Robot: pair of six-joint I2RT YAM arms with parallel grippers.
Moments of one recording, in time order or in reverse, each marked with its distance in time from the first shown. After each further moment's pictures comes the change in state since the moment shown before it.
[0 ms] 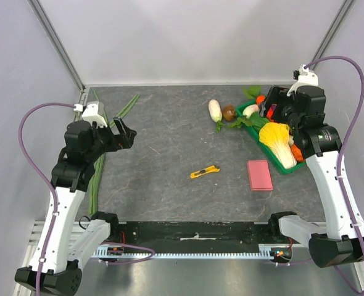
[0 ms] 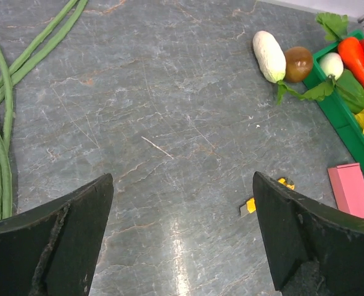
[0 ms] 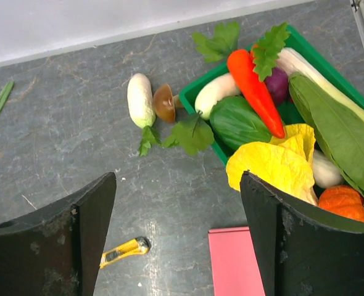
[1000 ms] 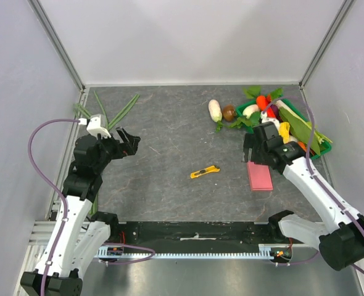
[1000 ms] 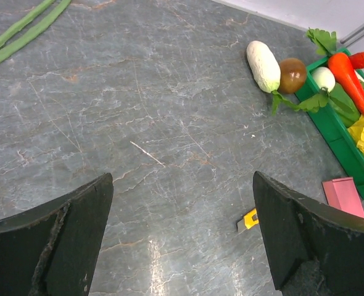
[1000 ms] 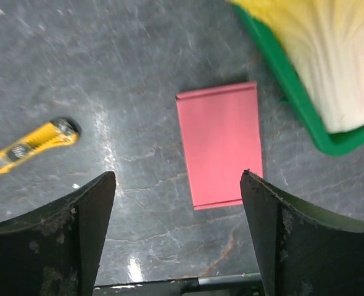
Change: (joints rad) left arm 0.000 -0.122 -0.288 0.252 0.002 -0.091; right arm 0.225 -0.019 -0.379 -0.197 0.183 0.141
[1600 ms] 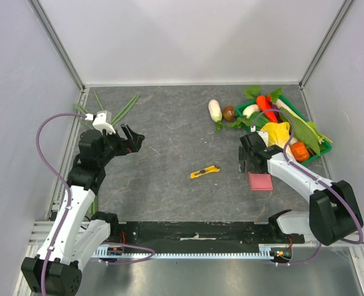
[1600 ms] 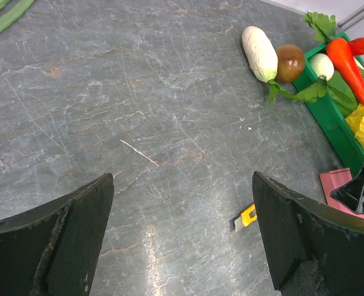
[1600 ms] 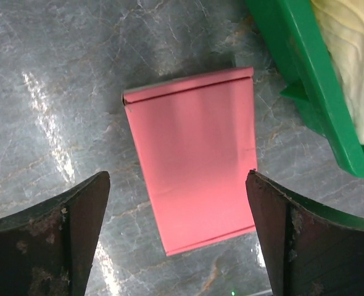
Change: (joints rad) left arm 0.000 0.106 -0.009 0.077 0.060 -0.003; right arm 0.050 0.200 -0.222 0.169 0.151 0.016
